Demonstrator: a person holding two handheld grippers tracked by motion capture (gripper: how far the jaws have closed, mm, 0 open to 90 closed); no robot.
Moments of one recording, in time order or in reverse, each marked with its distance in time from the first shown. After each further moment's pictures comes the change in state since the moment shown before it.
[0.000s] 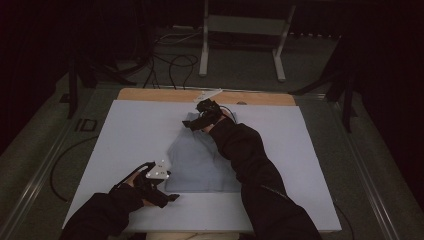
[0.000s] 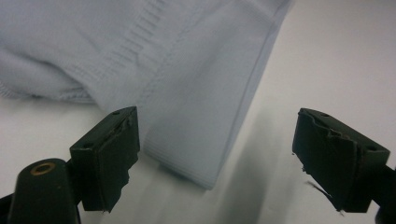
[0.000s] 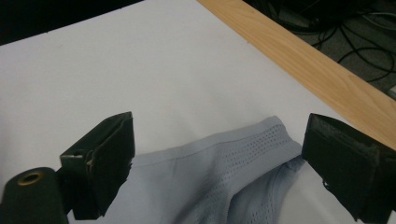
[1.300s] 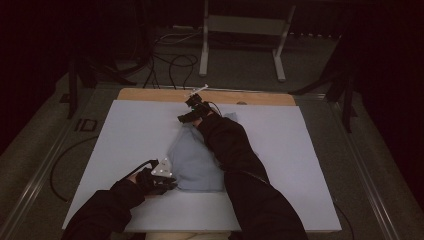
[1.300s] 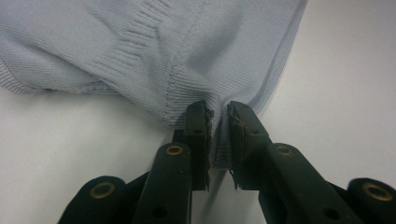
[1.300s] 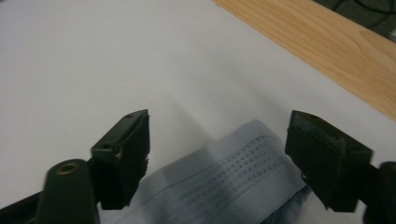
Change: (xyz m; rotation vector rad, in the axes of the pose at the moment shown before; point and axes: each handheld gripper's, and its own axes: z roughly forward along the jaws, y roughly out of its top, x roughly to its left) left arm 0.008 0.005 0.008 0.081 0.021 0.024; right arm -0.026 0.005 0.073 0.141 -0.069 0.135
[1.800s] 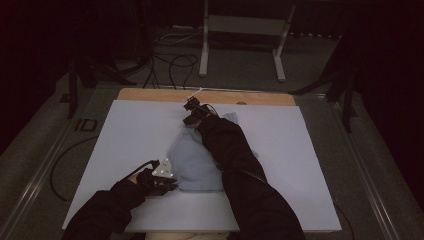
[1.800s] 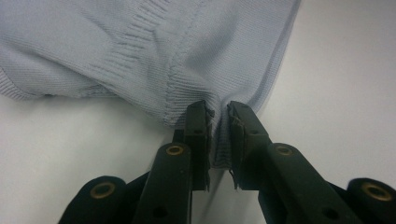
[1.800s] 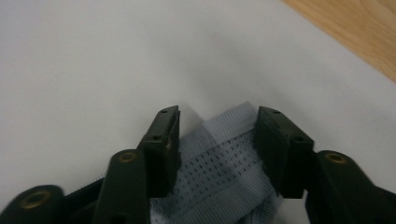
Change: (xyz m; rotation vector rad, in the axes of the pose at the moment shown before) left arm -0.003 0.003 -0.001 0.006 -0.005 0.011; right arm -0.002 -0.007 0.021 0.152 -0.091 -0.029
